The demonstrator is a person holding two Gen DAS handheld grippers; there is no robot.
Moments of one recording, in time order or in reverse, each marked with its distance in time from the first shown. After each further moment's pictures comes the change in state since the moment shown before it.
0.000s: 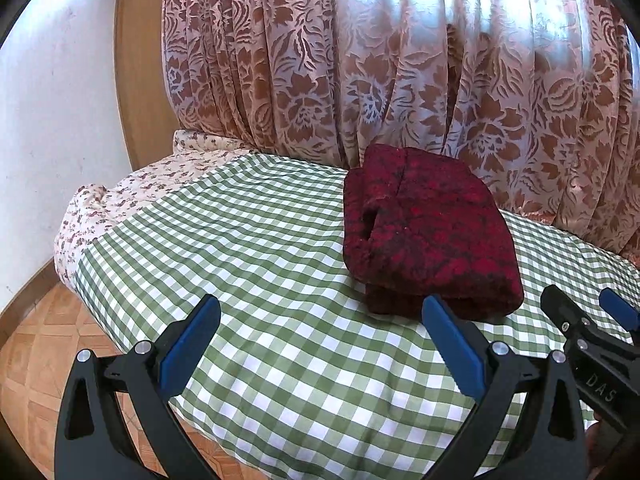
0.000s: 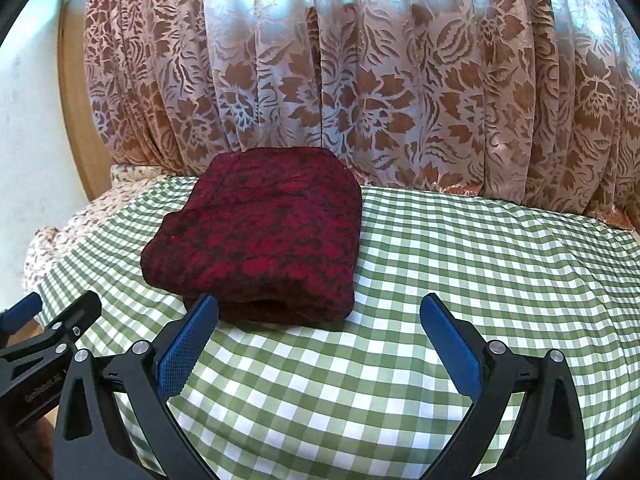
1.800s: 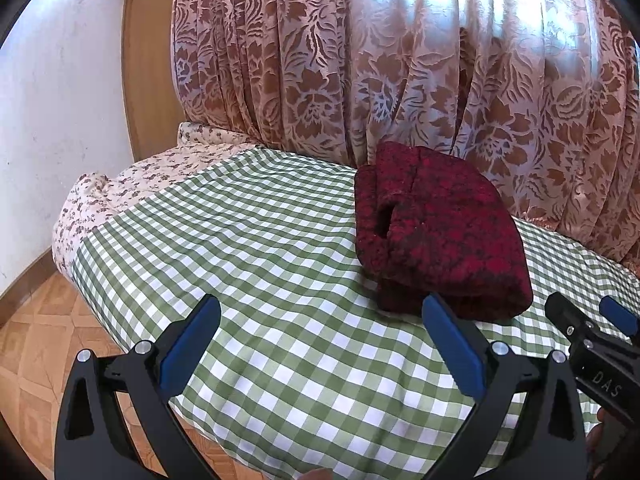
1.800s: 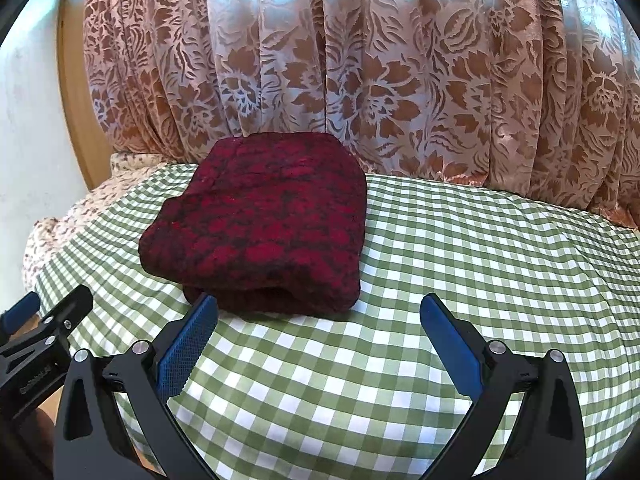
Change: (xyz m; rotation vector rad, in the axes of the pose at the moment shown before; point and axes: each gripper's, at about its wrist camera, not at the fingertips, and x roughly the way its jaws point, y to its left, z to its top) left arm 0.011 0.015 -0.009 -0.029 0.002 -0.008; right arm 0.010 0.005 -0.005 -0.009 0.045 -0.001
